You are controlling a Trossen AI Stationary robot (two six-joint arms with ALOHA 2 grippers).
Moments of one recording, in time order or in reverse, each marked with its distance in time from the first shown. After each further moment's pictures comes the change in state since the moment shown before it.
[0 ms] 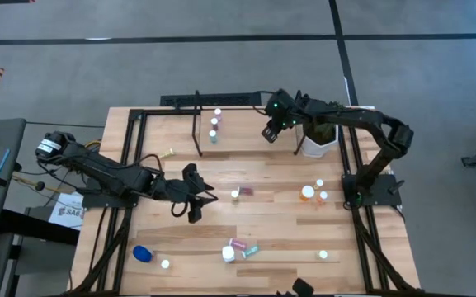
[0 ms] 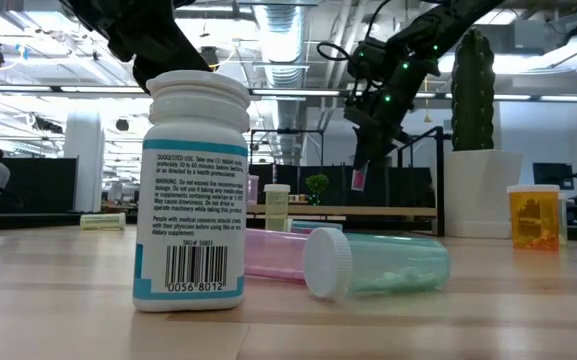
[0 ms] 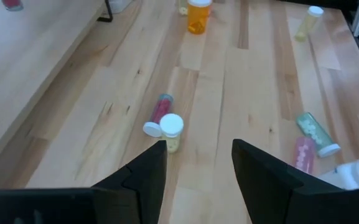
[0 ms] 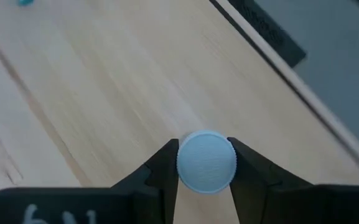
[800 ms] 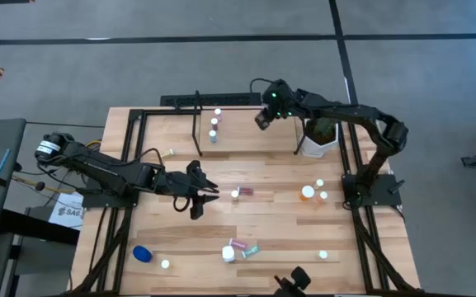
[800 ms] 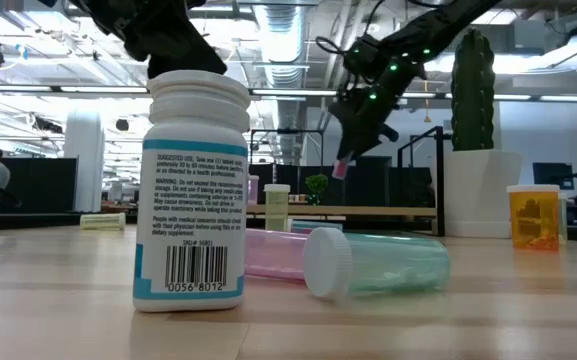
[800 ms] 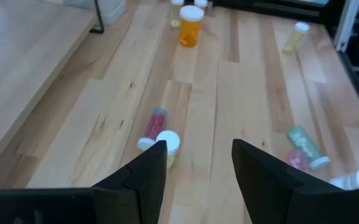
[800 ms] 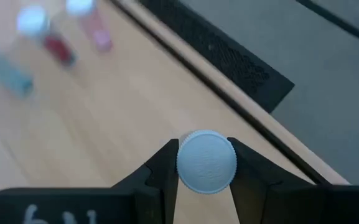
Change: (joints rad) left arm 0.078 0.000 0.000 0.065 0.107 0.052; right arm -0.053 0.081 0.109 0.095 0.010 0.153
